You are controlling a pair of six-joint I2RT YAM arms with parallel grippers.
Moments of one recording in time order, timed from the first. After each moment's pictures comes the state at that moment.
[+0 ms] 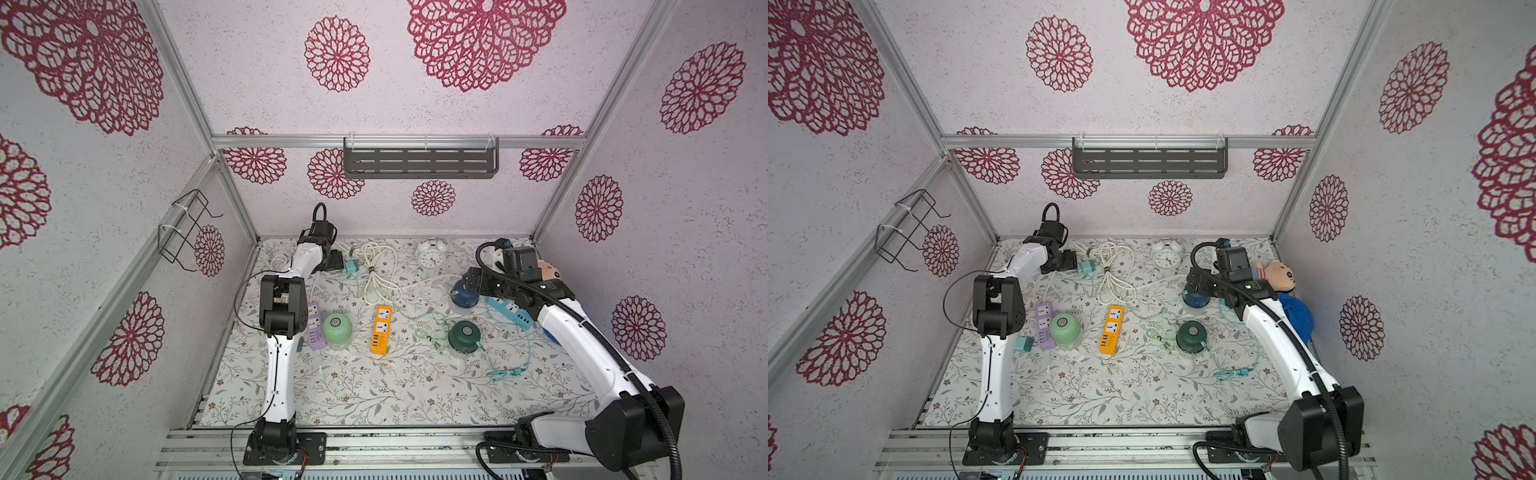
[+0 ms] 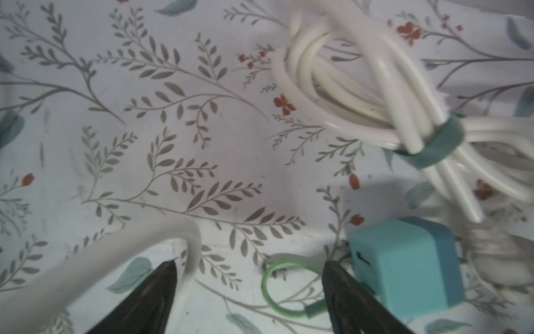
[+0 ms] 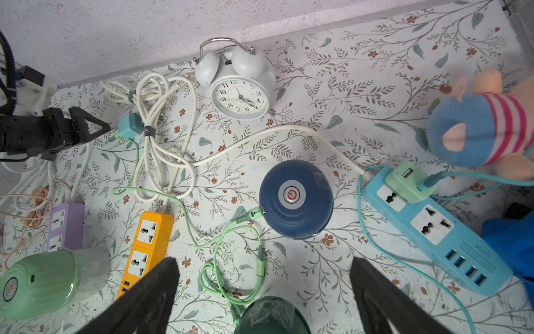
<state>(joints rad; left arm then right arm) -0.12 2.45 2.11 -0.75 -0.12 -0.26 0.26 1.30 1.18 -0.63 -0.05 0.33</state>
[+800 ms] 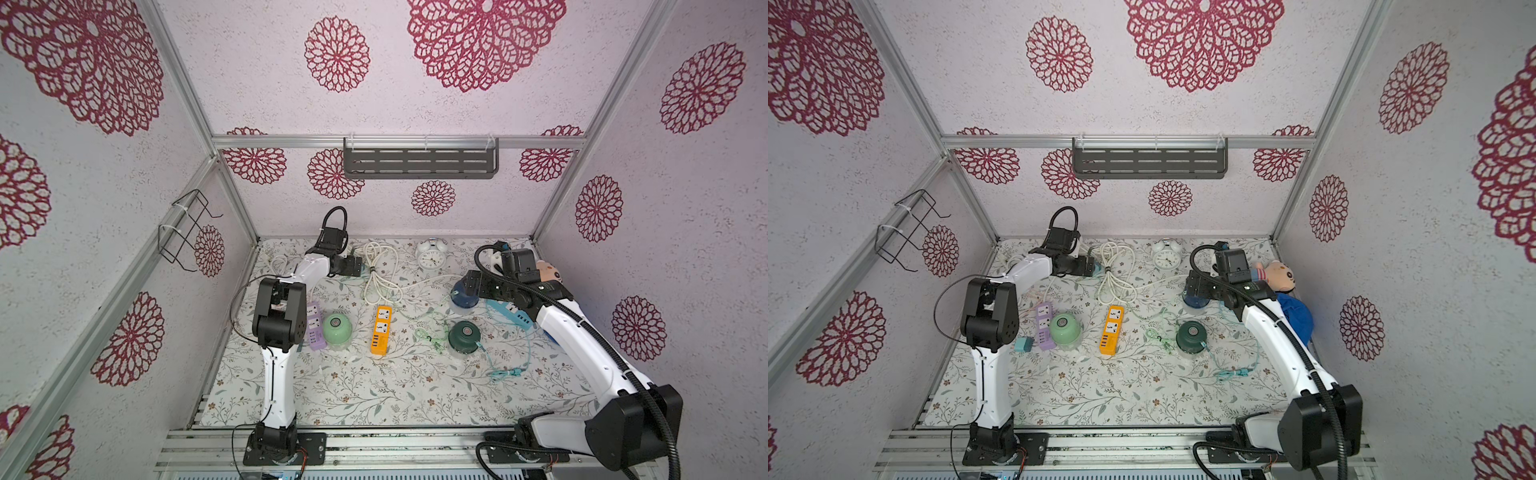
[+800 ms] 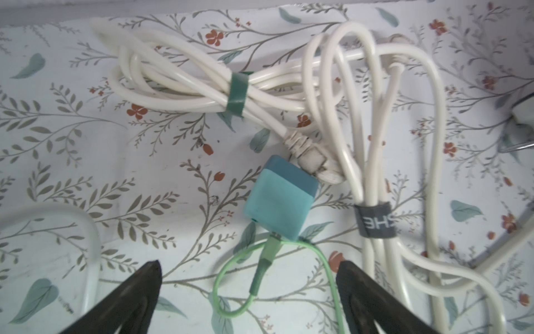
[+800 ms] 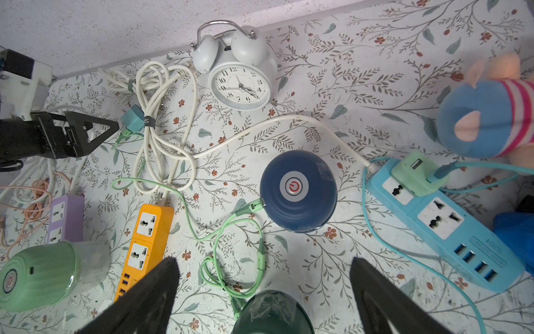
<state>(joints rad) -0.20 2.22 1.74 -0.44 0.06 -0.05 0.26 1.31 1.16 -0.63 -0.08 0.34</state>
